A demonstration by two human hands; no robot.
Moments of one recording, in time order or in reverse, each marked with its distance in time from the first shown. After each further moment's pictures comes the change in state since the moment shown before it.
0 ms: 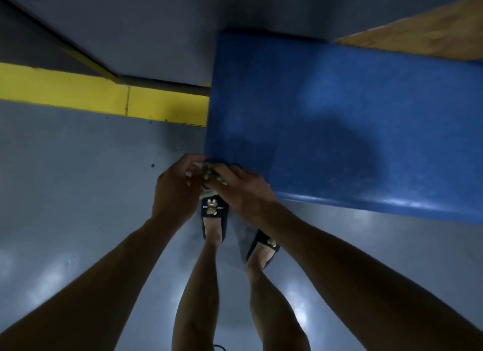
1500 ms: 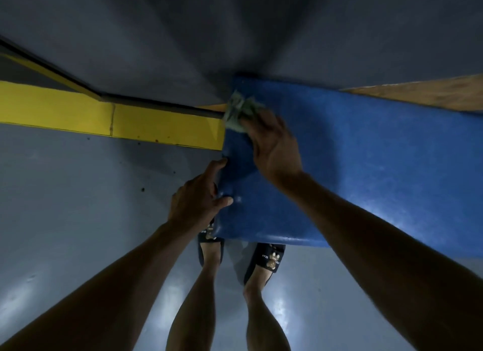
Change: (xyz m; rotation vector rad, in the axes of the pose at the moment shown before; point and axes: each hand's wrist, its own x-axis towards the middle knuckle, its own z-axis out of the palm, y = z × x) left_hand 0.105 0.002 -0.016 0.162 -0.332 0.151; right_hand 0.141 0.095 -0.051 -0.069 0.160 0.420
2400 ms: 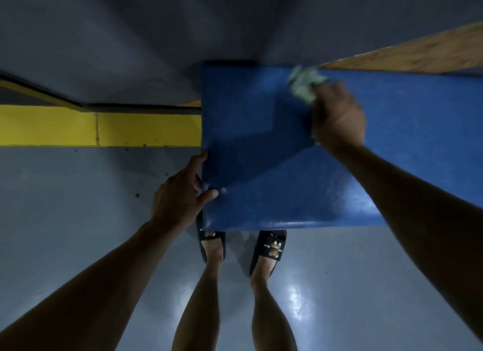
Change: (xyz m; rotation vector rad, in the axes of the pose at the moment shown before) left_hand 0.001 -0.006 0.006 0.089 0.033 0.047; right_hand -0.038 0.124 -0.063 -0.201 0.139 0.288
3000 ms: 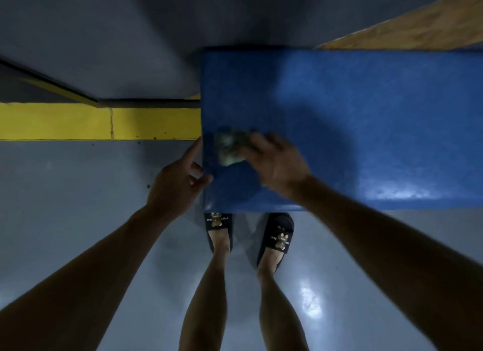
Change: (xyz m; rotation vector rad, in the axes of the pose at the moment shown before) left_hand -0.027 0.012 -0.005 -0.084 -0.001 0.016; right_hand -0.098 -0.082 0.025 0.021 -0.184 -0.526
